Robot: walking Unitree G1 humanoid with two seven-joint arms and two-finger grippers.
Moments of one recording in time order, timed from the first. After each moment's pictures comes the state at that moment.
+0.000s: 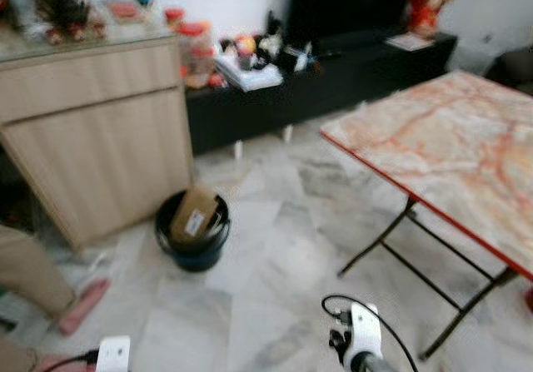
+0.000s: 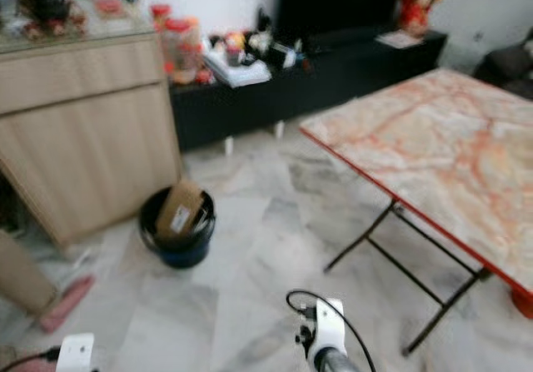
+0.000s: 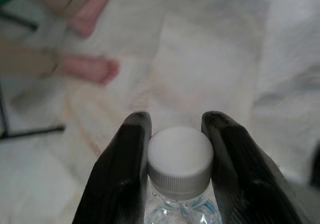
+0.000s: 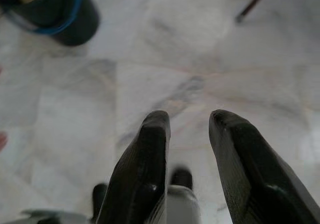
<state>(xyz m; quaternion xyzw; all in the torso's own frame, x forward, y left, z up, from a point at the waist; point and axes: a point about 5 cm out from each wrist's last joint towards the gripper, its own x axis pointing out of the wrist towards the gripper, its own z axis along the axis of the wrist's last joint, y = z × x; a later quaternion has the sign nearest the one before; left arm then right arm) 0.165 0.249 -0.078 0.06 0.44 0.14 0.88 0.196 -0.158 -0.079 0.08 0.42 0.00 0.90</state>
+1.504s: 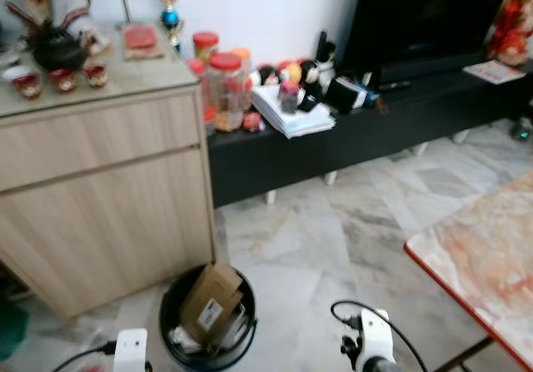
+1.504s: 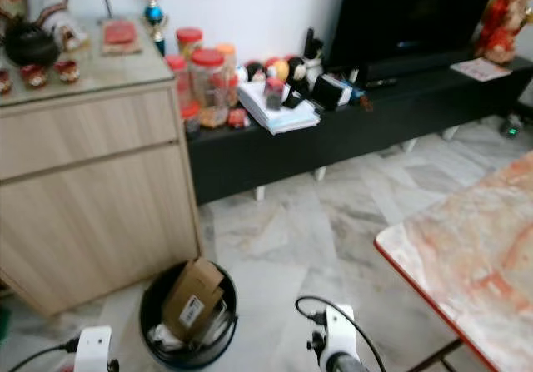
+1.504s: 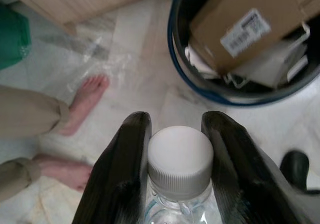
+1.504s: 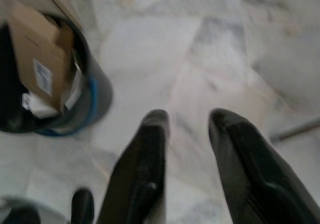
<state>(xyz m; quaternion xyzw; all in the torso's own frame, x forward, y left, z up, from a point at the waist) 0.175 0.234 -0.077 0.05 0.43 0.13 0.89 0.192 -0.167 -0.080 0.05 0.43 0.01 0.90</state>
